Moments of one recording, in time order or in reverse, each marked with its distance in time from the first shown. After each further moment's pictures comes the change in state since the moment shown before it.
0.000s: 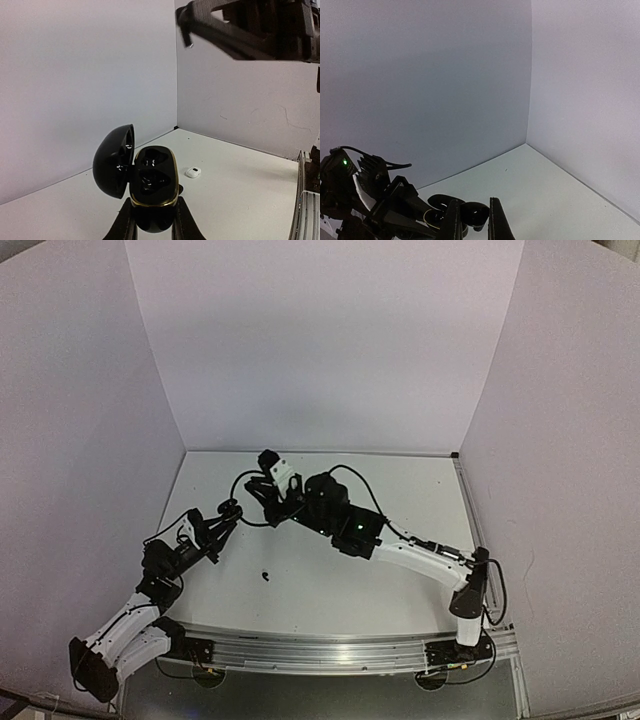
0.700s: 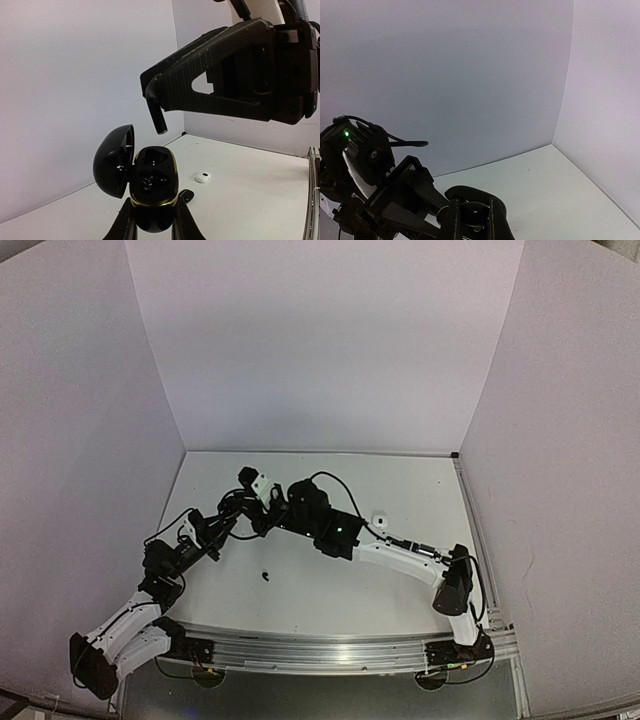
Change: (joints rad) left arm -0.008 0.033 -0.008 0.084 -0.019 0.058; right arm -0.010 0.122 0.030 0.075 -0.166 -0.056
